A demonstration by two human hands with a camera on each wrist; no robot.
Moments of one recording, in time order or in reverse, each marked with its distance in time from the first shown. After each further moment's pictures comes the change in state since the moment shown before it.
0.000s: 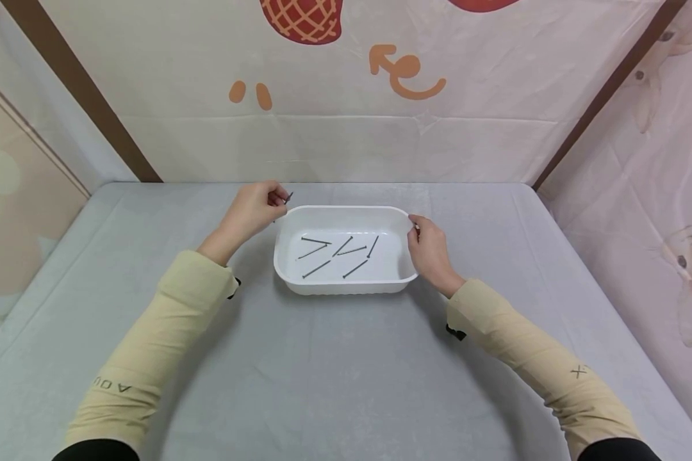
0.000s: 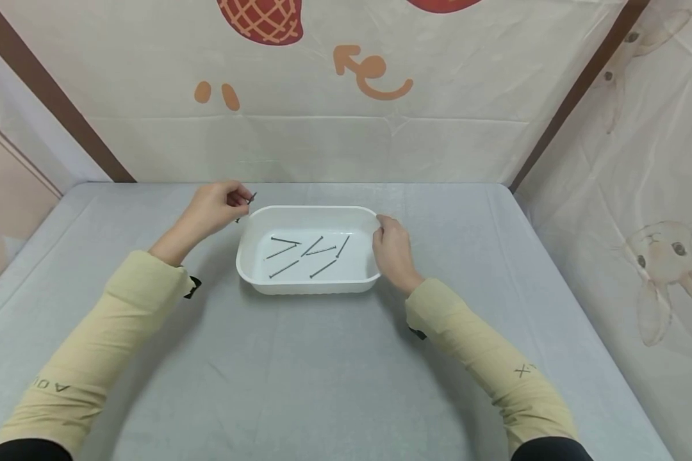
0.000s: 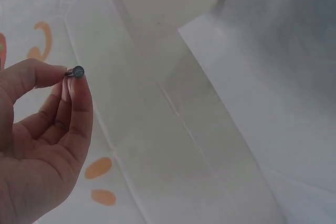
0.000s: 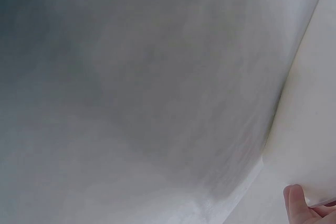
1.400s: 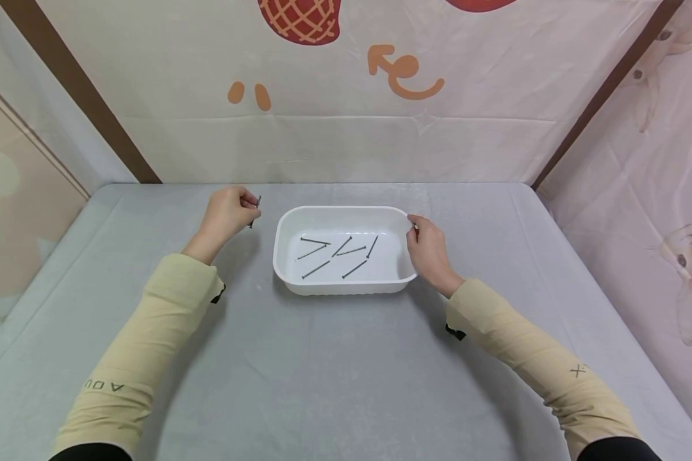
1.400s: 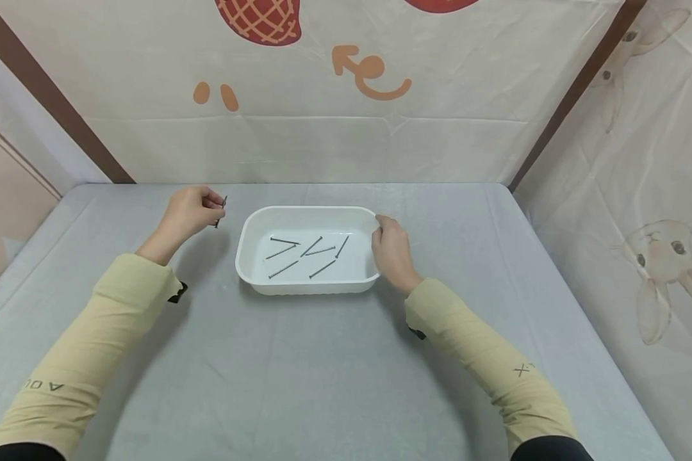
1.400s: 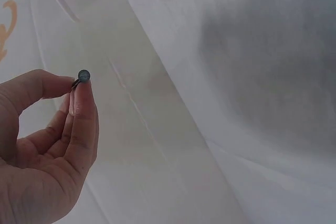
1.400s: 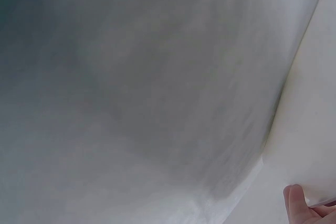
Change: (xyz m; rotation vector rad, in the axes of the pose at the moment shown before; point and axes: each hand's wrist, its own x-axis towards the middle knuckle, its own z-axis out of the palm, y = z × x) left_hand -0.007 -0.039 -0.008 0.033 0.069 -0.199; right_hand 0.000 -0.002 0.000 -0.001 0.008 -0.010
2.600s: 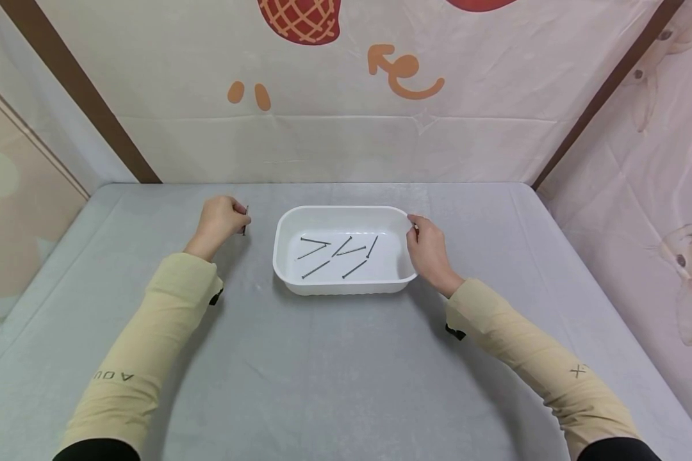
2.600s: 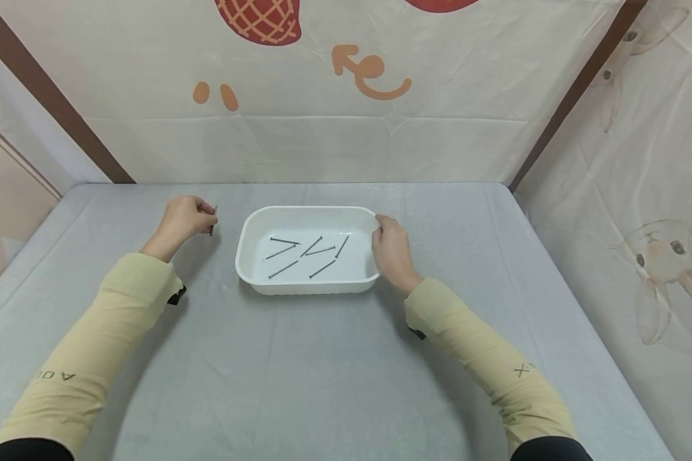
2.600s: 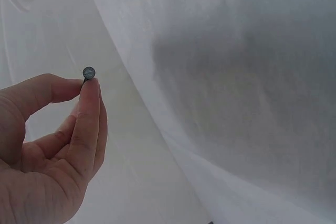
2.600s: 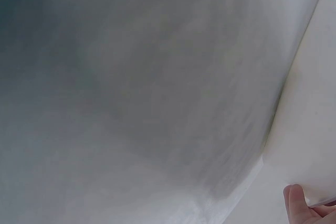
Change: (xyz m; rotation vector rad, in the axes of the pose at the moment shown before) left_hand 0.011 -0.027 0.005 0.040 -0.055 -0.145; right_hand 0.000 -0.001 -0.001 0.000 -0.008 0.000
